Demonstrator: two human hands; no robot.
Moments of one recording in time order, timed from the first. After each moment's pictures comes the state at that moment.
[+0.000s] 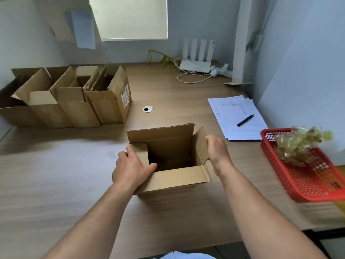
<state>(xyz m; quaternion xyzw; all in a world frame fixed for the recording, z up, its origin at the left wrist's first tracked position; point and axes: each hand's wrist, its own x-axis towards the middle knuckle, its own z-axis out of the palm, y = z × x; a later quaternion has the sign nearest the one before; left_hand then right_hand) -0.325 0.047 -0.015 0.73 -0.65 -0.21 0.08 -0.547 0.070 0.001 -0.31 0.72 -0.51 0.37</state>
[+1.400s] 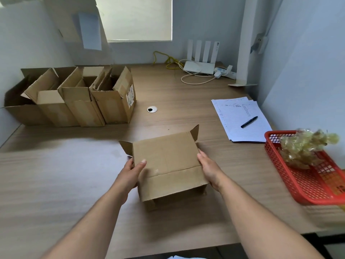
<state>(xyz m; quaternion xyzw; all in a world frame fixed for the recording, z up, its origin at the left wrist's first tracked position) -0.290 0.052 -0.049 0.62 -0.42 -0.60 0.29 -0.545 0.081 -0.060 -0.40 0.67 -0.38 0.49</state>
